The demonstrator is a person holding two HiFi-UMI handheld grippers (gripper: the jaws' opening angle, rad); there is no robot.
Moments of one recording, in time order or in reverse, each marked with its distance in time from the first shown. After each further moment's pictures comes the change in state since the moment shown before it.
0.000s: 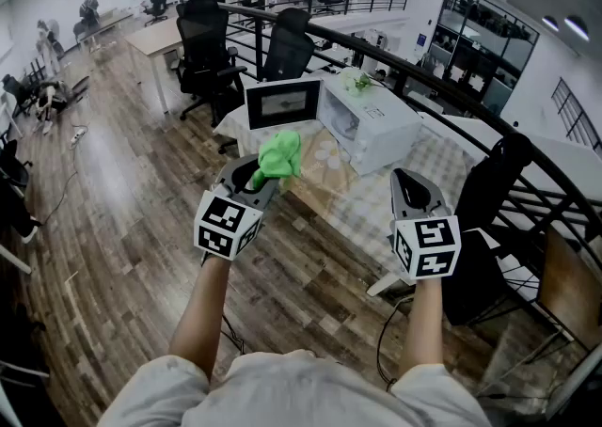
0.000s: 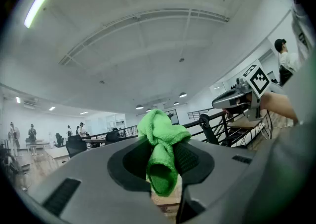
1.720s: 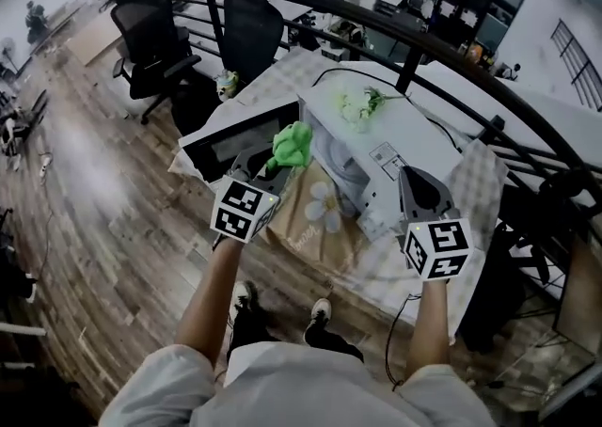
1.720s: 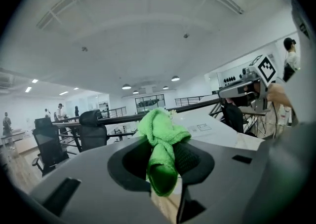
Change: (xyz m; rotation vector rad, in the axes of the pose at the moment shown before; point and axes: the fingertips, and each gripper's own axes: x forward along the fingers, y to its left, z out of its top) left arm 0.492 0.177 -0.166 -0.035 0.196 -0.217; right arm 0.424 -0.198 -0.136 0.192 0.144 -0.046
